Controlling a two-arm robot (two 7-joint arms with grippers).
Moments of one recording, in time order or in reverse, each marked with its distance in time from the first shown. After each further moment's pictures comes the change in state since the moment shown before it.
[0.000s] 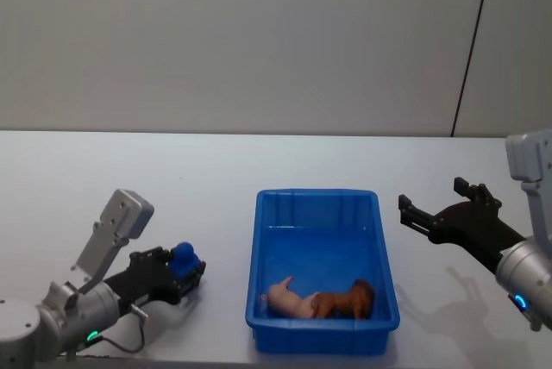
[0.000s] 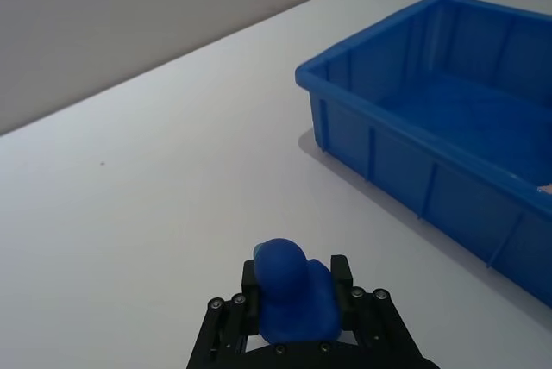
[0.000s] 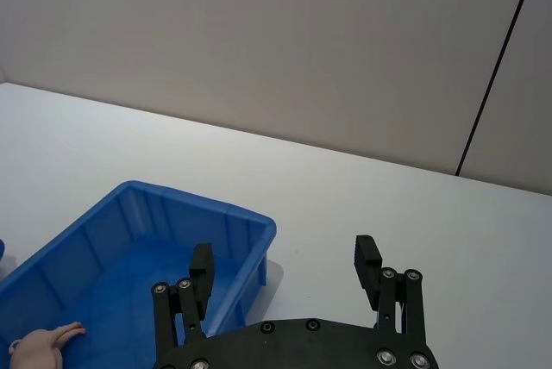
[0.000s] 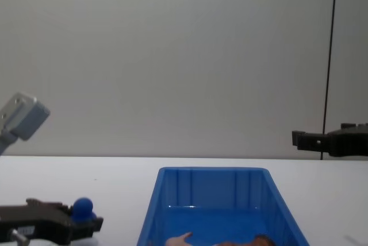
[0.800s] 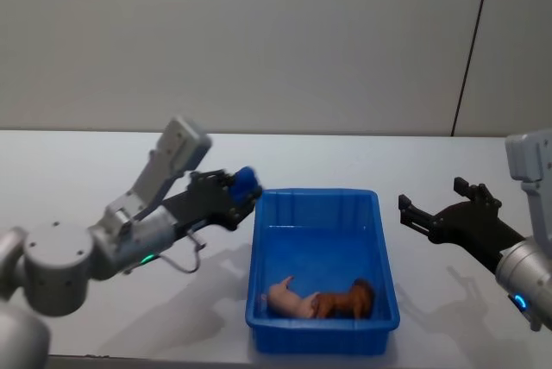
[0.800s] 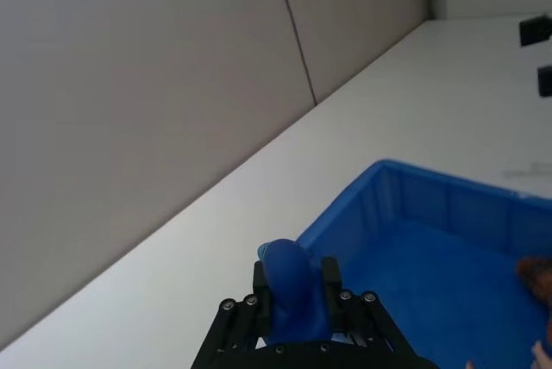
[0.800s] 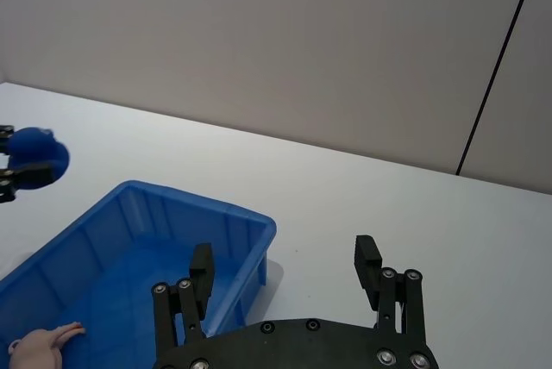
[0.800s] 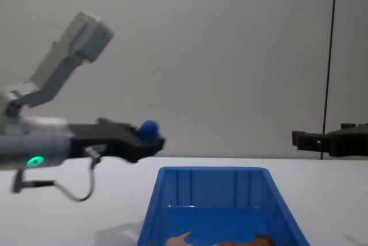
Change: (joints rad) left arm -0.190 -0.116 0.039 0.046 0.112 -0.102 -0.095; right arm 0.000 0.000 0.000 0.000 0.000 0.000 0.000
